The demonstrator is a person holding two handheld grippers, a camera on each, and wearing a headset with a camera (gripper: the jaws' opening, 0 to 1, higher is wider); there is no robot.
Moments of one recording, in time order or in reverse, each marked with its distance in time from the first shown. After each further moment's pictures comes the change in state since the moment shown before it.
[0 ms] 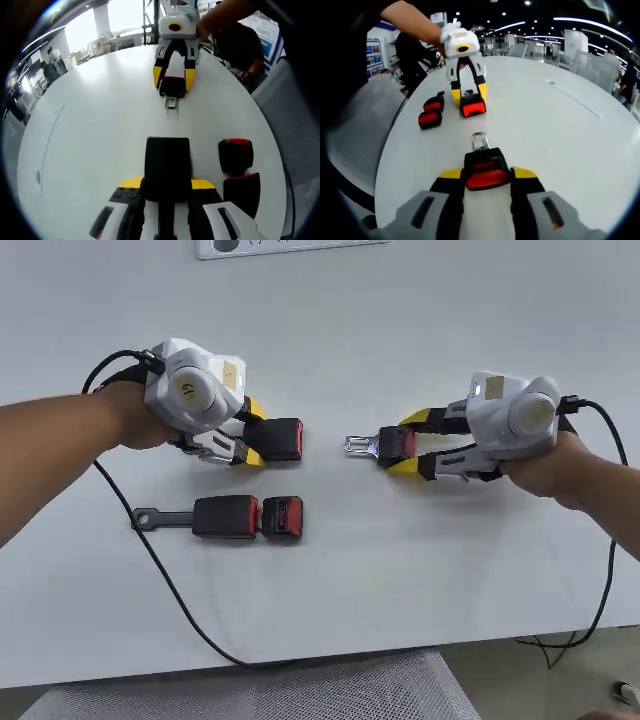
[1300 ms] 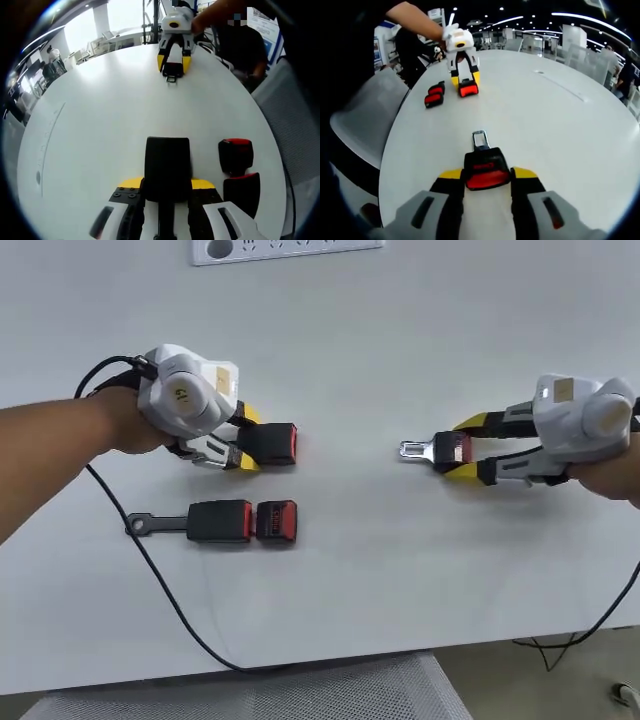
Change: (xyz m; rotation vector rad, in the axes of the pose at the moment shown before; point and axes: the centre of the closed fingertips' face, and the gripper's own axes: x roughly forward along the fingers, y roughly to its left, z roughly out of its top) left arm -0.001 -0.002 0.001 0.005 0.009 -0.001; right arm -0.057 -0.011 -0.045 0.011 0.061 -0.014
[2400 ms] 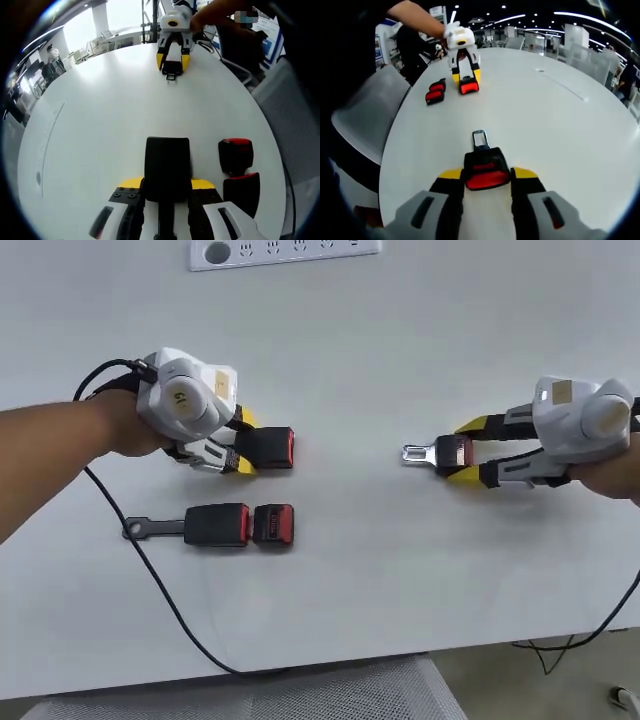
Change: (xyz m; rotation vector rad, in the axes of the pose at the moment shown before) left arm 0.000 0.000 0.000 0.004 0.011 -0.002; right arm -0.005 -0.003 -0.004 -0.013 0.020 0.007
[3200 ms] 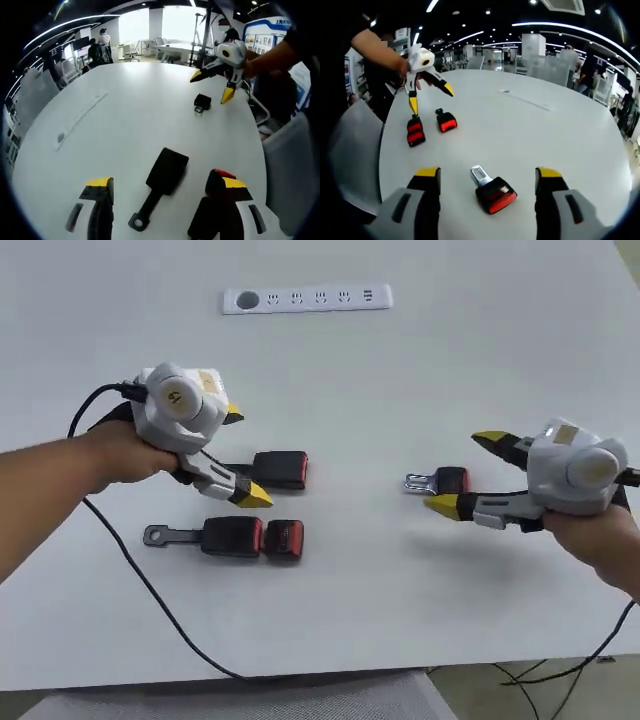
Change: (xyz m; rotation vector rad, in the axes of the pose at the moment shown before) left arm -0.060 -0.006 0.017 -0.395 -0.199 0.247; right arm -0.024 0.007 0.052 0.212 -0.199 -0.338
